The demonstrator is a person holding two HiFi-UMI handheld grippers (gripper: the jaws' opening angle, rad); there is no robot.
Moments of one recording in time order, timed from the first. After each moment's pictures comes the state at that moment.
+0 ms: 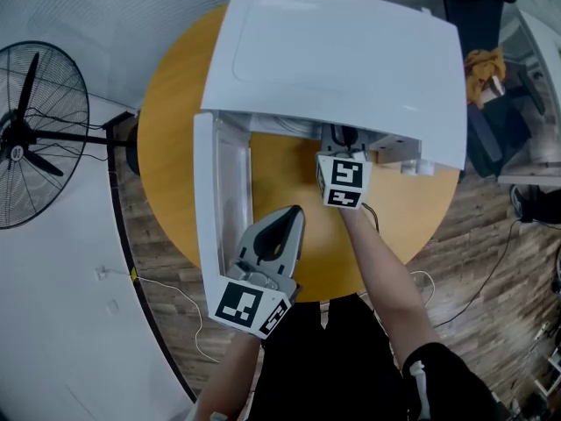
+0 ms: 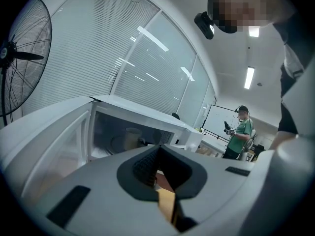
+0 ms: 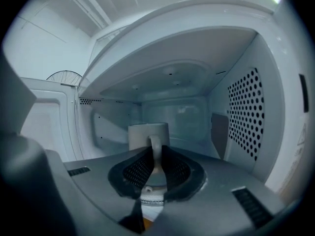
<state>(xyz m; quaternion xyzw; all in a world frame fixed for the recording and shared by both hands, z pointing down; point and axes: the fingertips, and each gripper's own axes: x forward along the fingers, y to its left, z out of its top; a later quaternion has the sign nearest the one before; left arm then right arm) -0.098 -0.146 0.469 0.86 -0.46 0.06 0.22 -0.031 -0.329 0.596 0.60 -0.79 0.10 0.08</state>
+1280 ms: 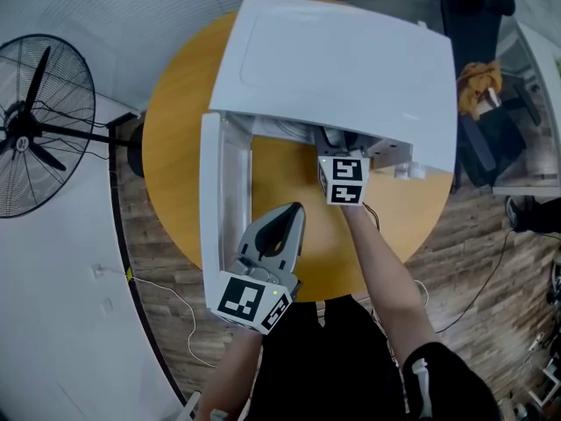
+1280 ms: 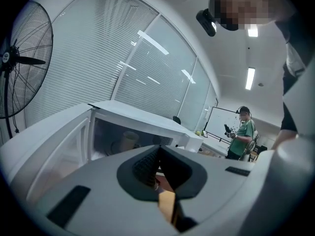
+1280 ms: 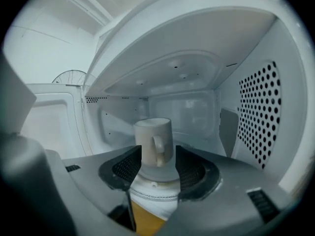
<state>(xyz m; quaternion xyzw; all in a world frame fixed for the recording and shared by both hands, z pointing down) -0.093 -0.145 0.452 0.85 -0.48 0.05 0.21 -0.039 -0.327 0.602 0.55 -0.82 0.12 0.11</state>
